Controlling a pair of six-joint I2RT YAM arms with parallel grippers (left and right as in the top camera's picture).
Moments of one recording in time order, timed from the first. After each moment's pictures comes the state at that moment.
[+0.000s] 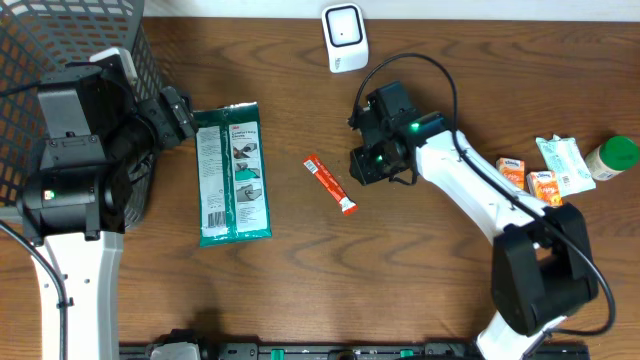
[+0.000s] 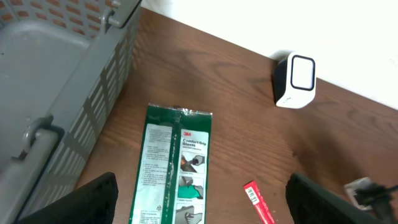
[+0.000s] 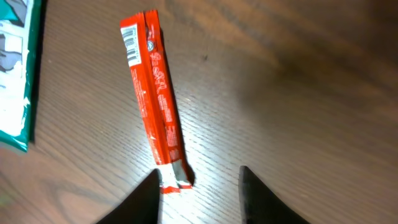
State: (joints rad) left arm 0.10 1.22 1.40 -0.87 0.16 -0.30; right arm 0.45 1.86 1.33 -0.74 -0.25 0.10
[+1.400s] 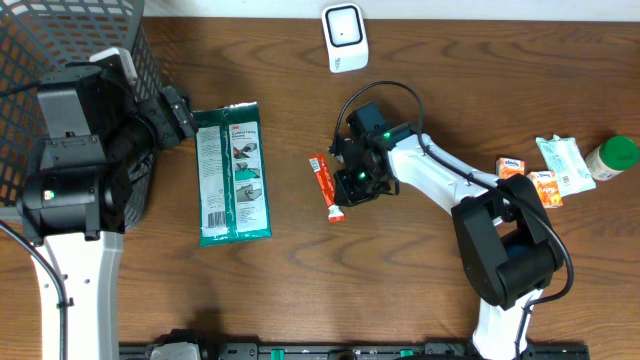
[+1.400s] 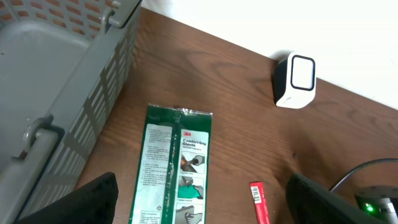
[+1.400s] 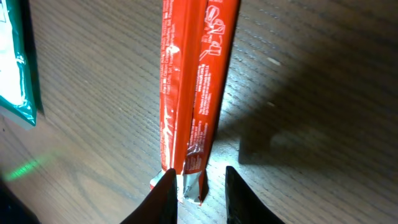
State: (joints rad) left arm 0.10 1.22 1.40 -0.87 0.16 -0.30; right arm 0.51 2.01 1.32 -0.74 -0.42 0.13
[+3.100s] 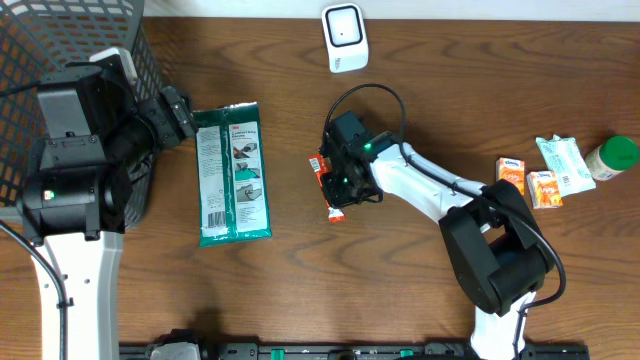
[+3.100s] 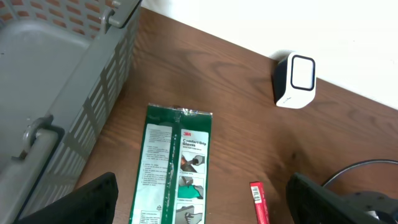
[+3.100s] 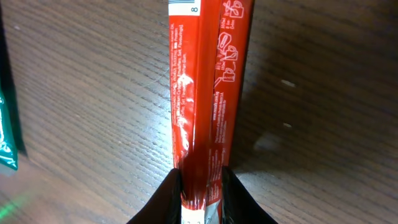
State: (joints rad) left arm 0.10 1.22 1.40 -0.87 0.16 -0.30; right arm 0.60 2.01 1.32 -0.68 -0.26 0.29
